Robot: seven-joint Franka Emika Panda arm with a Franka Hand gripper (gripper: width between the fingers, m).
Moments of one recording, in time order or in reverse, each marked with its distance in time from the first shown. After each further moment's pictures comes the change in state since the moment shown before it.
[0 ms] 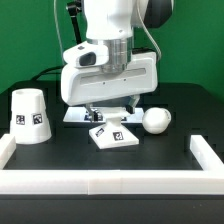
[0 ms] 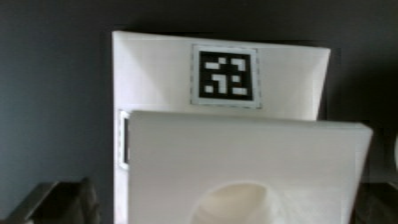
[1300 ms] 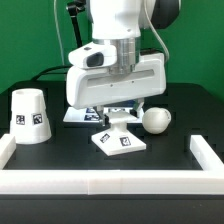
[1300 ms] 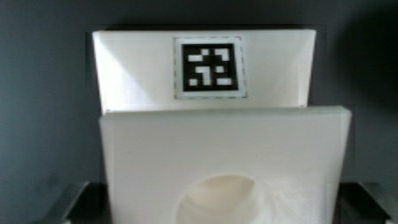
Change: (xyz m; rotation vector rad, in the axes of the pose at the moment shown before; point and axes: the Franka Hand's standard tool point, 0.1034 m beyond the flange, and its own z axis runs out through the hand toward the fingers) arm 0.046 -0.004 -0.004 -0.009 0.044 -0.002
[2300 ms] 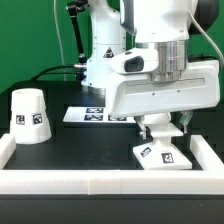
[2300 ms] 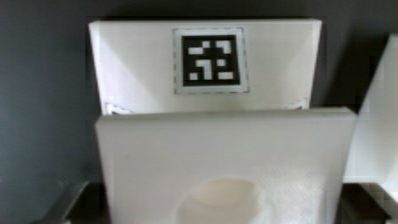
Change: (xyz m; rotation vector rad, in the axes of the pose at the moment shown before) arm 0.093 -0.039 0.003 -0.003 0.083 0.212
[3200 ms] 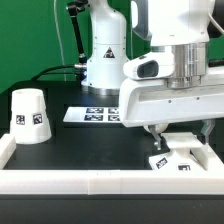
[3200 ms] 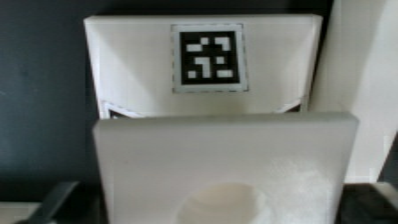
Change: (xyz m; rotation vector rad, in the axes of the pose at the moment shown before) arm 0.043 -0.009 0.004 0.008 0.028 0.088
